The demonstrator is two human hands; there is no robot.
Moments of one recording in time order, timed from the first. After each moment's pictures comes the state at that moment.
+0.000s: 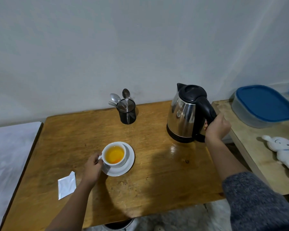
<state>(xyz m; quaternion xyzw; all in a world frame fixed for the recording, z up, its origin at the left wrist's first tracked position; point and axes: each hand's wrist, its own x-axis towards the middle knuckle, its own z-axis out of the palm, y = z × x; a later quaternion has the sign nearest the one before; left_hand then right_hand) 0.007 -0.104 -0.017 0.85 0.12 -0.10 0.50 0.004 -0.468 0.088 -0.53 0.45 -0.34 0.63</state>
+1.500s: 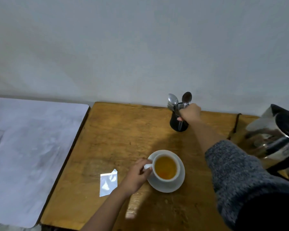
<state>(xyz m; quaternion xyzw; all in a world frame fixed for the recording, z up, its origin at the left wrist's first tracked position) 0.032 -0.060 -0.040 0.83 -0.04 -0.16 0.52 0.220 -0.270 0.032 -0.86 0.24 0.08 0.44</state>
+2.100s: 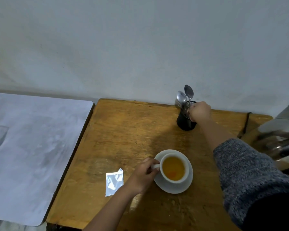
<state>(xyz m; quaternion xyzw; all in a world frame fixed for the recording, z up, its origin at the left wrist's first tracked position) 0.037 -0.059 -0.044 0.83 -0.04 -0.18 0.53 0.230 -0.270 0.024 -0.89 0.26 0.06 0.36</state>
